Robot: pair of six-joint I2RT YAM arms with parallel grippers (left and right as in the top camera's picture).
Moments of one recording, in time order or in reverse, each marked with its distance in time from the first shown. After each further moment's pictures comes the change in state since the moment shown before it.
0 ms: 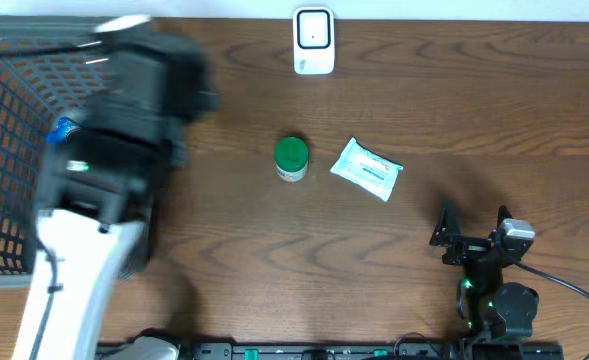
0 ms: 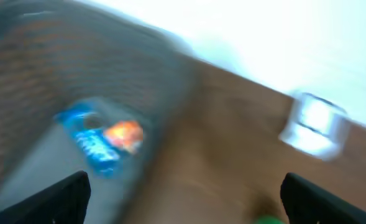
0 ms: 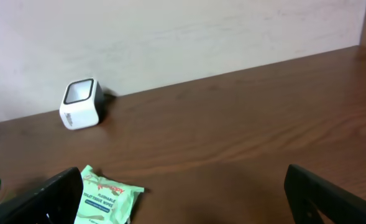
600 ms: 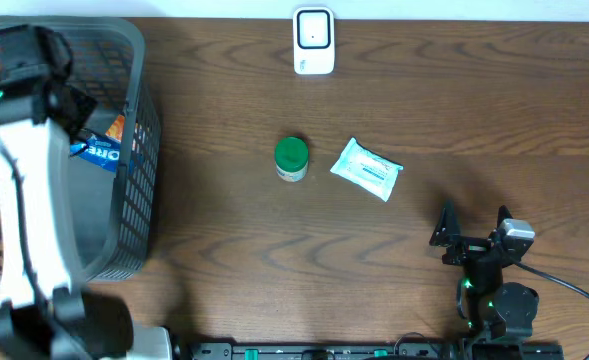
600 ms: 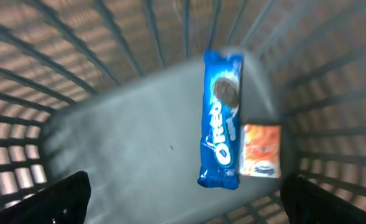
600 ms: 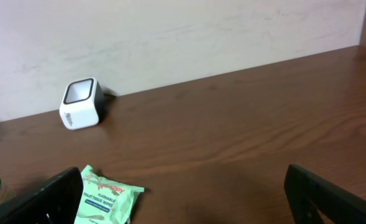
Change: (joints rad) left arm 0.523 0.299 -0.076 -0.043 0.139 -0.245; right arm 0.000 0.000 0.000 0.000 0.000 0.000
